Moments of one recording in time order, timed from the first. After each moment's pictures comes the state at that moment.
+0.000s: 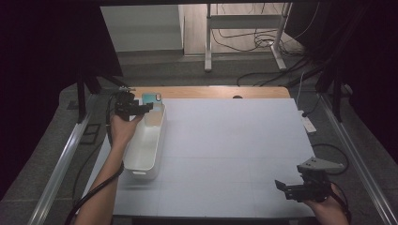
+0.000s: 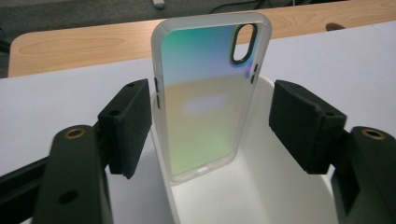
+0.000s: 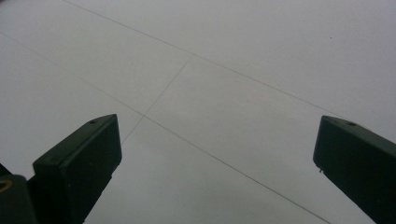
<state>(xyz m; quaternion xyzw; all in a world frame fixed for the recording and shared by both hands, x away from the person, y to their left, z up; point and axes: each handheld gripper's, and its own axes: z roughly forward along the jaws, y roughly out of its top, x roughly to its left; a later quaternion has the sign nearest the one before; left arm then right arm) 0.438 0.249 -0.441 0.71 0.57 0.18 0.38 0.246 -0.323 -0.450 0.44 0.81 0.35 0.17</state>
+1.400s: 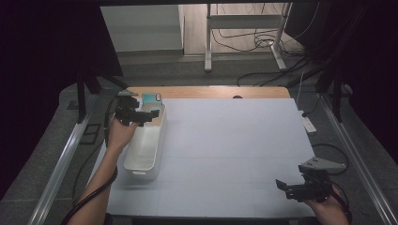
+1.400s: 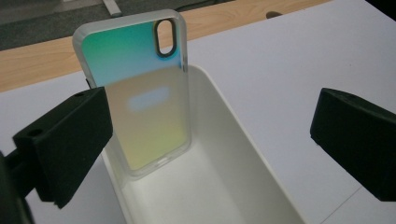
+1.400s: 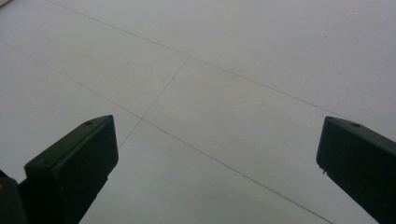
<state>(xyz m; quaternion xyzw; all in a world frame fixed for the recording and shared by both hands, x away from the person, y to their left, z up) 0.413 0.240 -0.430 0.75 0.49 0.15 0.41 0.246 -0.325 -0.450 0.45 0.80 0.35 0.17</state>
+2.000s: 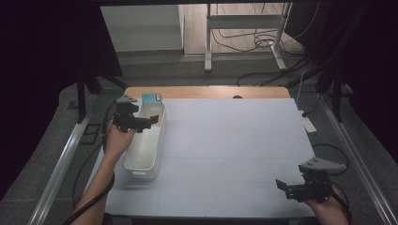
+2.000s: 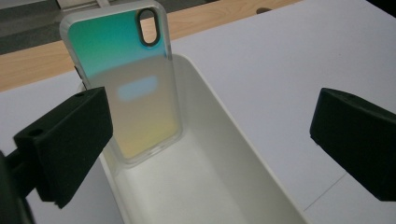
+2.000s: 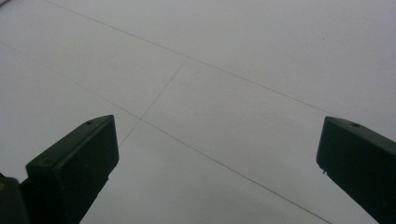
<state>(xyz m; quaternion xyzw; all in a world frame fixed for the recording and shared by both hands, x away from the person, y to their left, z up) 0.390 0.238 -0.432 0.76 0.47 0.16 0.42 0.245 -0.324 -0.449 0.45 0.80 0.35 0.17</state>
